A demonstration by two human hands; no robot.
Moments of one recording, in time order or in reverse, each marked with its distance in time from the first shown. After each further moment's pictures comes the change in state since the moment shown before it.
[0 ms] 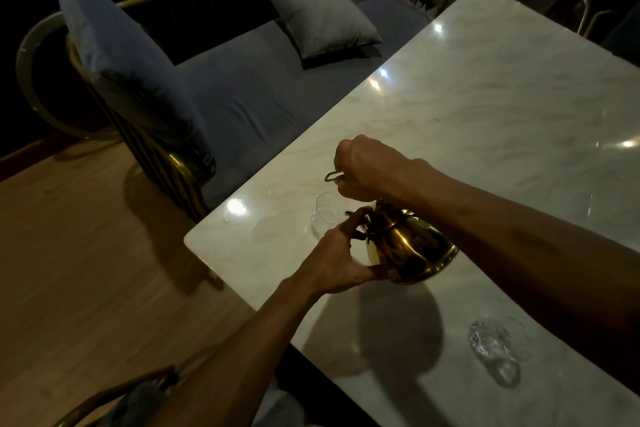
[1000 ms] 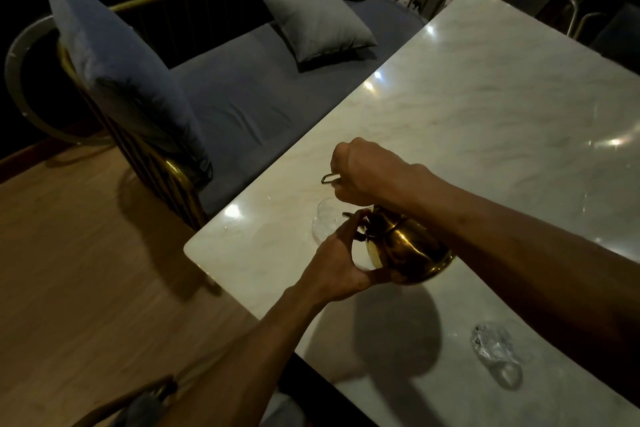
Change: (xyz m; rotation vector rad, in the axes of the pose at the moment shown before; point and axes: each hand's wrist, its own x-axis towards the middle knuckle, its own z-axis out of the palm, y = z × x) left_hand 0.004 -0.013 0.002 -0.012 0.090 0.061; right_hand 0.000 -0.014 -0.011 -0.014 0.002 0.021
